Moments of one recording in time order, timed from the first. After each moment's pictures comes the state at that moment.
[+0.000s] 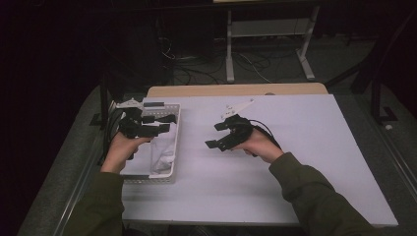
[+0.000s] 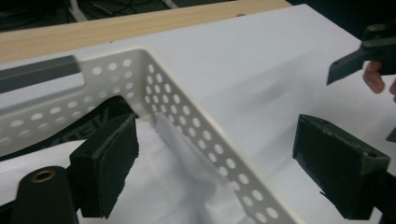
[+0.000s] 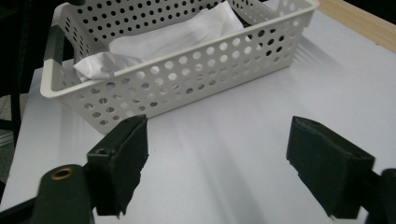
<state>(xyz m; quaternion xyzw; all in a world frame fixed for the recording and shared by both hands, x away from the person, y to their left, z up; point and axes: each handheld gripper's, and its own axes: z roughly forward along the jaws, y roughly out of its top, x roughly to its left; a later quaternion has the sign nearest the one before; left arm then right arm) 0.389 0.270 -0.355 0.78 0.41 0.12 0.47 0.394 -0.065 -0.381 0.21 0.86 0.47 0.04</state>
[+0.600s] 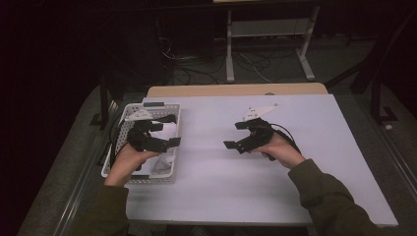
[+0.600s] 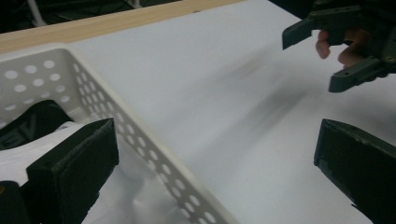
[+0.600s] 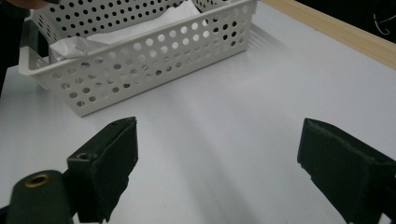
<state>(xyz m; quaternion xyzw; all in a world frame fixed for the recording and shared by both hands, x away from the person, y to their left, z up) 0.351 0.240 -0.358 0.79 0.36 0.10 0.49 0.382 -0.118 -0.387 0.25 0.84 0.48 0.08</state>
